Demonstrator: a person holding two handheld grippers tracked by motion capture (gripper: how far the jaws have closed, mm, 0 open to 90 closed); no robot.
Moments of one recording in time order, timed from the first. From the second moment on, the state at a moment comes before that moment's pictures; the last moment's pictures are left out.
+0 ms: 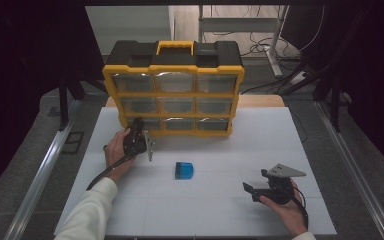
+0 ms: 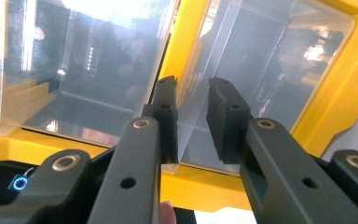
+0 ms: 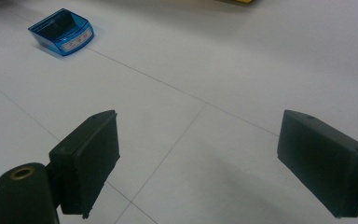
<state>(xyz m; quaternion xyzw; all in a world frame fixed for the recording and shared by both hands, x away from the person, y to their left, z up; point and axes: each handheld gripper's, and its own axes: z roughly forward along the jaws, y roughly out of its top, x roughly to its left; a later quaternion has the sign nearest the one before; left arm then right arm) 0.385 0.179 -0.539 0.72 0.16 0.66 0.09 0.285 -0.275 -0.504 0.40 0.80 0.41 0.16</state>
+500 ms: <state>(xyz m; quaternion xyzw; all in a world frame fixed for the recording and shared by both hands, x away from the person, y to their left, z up) 0.381 0.179 -0.537 0.73 0.16 0.66 0.09 0.285 -0.276 -0.504 0.40 0.80 0.41 0.17</state>
